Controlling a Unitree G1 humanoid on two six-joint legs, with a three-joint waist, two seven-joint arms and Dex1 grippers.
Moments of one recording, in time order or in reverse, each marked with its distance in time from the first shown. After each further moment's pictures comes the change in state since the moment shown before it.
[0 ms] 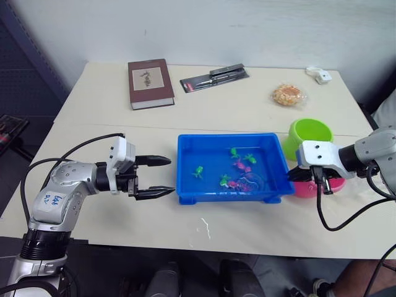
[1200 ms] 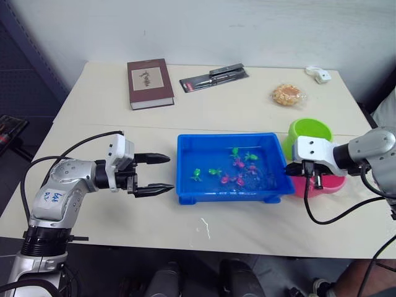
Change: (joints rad) left arm -0.023 0.001 -0.001 0.034 0.001 -0.010 -0.011; right arm -0.008 0.061 0.017 -0.050 -0.058 0.092 -0.105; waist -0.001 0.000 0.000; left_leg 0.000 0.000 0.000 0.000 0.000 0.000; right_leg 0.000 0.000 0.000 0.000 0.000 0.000
